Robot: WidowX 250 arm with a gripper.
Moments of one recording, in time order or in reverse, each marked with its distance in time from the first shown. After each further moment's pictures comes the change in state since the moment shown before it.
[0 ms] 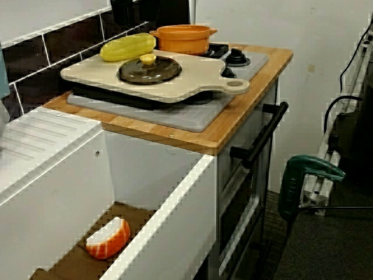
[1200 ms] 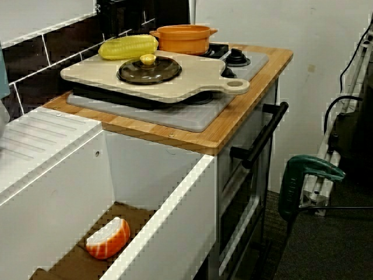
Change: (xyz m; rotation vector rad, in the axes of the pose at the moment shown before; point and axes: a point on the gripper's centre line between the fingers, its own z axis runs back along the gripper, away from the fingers) arm 0.042 -0.013 -0.023 -0.026 -0.084 0.012
